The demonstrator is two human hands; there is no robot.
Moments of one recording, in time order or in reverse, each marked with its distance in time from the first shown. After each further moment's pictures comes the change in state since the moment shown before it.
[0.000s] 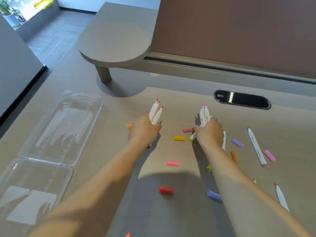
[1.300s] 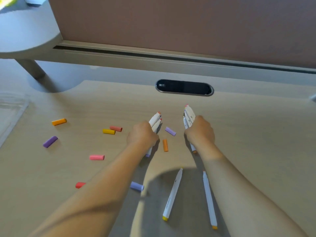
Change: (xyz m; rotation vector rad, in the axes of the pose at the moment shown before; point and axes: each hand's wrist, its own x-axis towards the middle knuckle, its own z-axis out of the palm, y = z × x) left_hand -0.026 0.116 0.158 0.235 -0.143 -0.084; right_hand 0.066 0.118 -0.114 -0.184 -0.143 0.003
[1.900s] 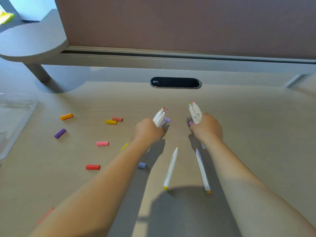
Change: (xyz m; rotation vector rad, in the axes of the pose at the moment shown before) left_hand -0.075 0.005 -0.011 -0.125 -0.051 0.117; right_hand -0.059 0.033 -0.026 0.053 0.094 -0.007
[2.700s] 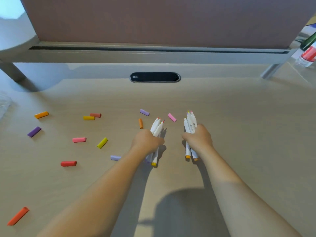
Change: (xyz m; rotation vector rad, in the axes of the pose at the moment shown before) left_hand -0.022 0.009 0.068 -0.050 -0.127 -0.005; right_hand -0.018 0.076 0.001 0.367 -0.108 0.119
